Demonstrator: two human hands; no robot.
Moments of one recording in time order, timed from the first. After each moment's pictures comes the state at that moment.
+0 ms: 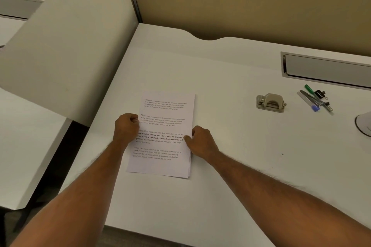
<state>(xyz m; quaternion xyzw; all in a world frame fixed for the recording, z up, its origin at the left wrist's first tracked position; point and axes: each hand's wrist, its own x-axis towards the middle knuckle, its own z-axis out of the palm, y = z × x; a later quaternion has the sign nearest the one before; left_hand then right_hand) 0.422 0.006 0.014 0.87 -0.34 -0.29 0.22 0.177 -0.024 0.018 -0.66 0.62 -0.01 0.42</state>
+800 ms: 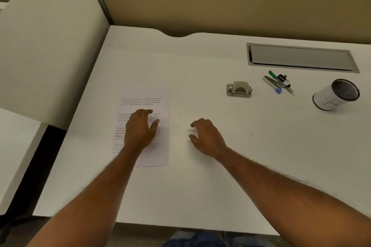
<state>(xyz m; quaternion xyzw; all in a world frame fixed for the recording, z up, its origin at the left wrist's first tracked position) 0.313 0.019 0.024 0.76 -0.60 -0.17 0.19 0.071 -0.005 0.035 -0.79 0.54 -0.03 0.29</state>
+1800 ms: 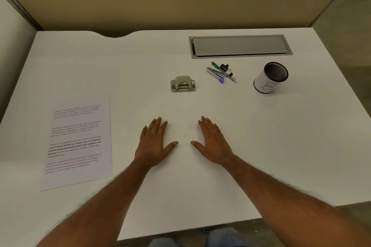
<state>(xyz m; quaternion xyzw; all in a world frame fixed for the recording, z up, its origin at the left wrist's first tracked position) 0.110 0.017 -0.017 0.62 -0.75 -0.21 0.04 -0.130 0.015 -0.004 -0.75 0.61 -0.04 0.25</state>
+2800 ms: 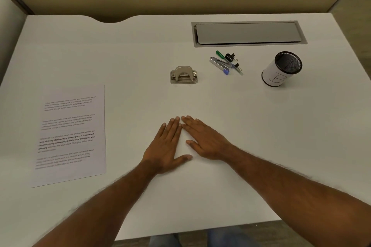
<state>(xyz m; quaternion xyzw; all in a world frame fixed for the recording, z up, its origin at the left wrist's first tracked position) 0.080 0.029 -0.039 0.50 -0.85 -0.18 -0.02 -0.127 -0.006 -0.021 -0.88 0.41 -0.02 0.23</state>
